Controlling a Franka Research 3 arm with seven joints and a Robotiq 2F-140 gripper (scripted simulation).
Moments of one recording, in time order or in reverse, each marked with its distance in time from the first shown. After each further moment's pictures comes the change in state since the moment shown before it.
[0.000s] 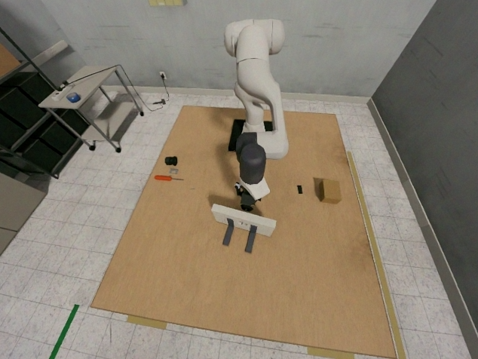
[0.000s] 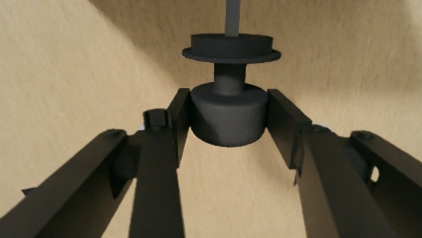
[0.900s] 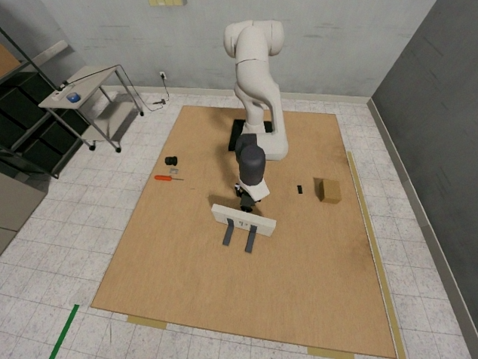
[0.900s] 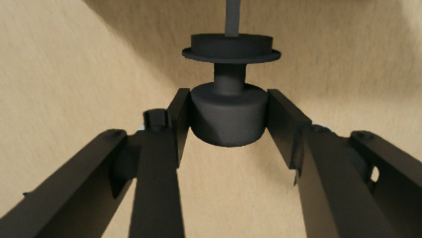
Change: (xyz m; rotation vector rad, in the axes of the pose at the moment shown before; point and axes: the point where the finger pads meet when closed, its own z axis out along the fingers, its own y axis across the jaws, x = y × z) arm 0.006 0.000 0.000 0.000 0.000 0.000
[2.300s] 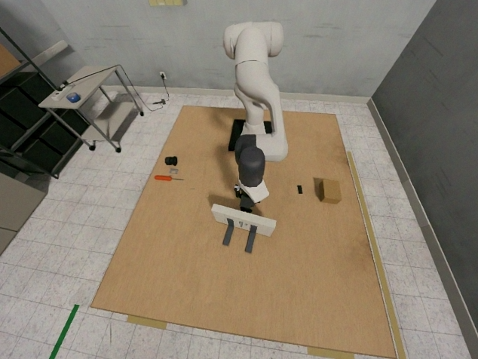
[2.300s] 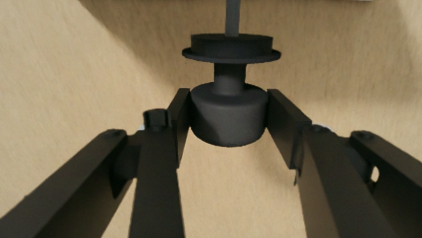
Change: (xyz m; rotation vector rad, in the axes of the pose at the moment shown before) arm 0.006 0.000 0.000 -0.001 -0.001 0.000
